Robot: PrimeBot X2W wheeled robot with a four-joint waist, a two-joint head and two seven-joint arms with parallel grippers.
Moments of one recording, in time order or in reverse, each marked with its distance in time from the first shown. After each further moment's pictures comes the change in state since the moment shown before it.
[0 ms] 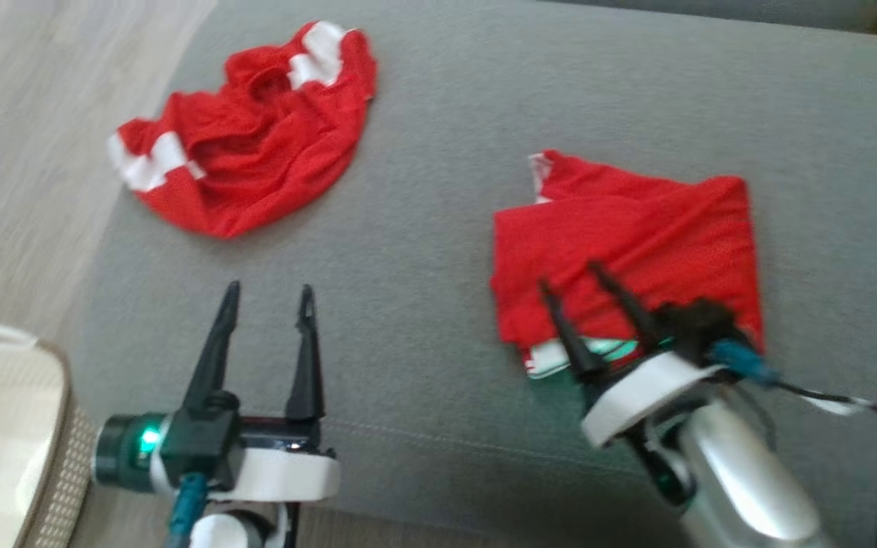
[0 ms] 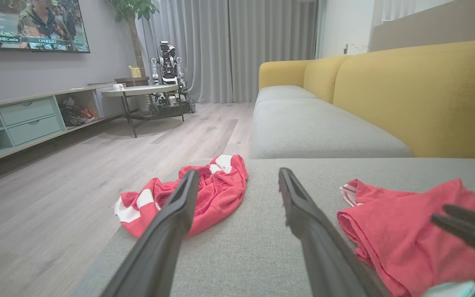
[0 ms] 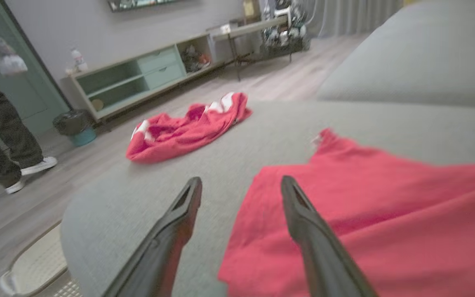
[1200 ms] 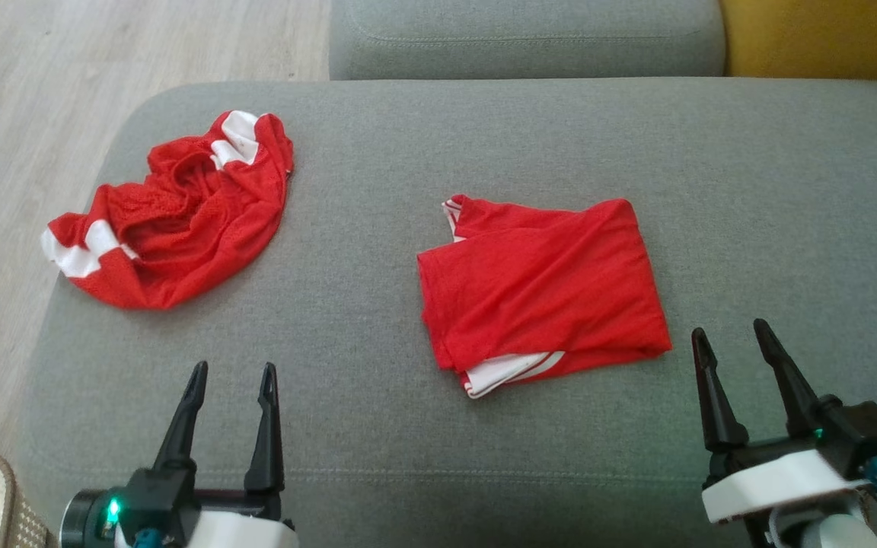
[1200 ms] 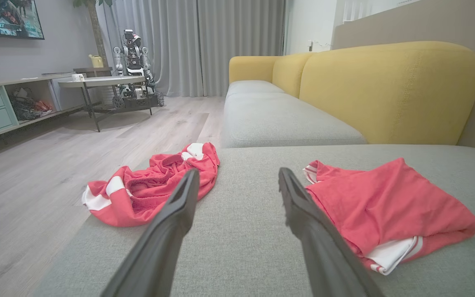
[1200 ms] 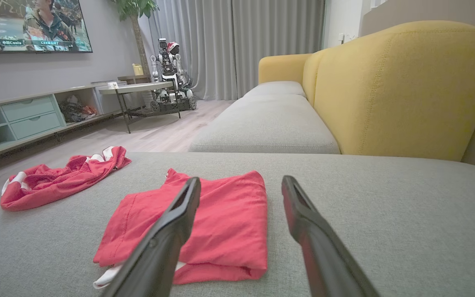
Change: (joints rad) left arm 0.171 -0.001 0.142 0.015 -0.025 -0.133 0.000; right arm 0.390 0.026 -0.405 -0.414 -0.198 0.000 0.000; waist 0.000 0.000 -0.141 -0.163
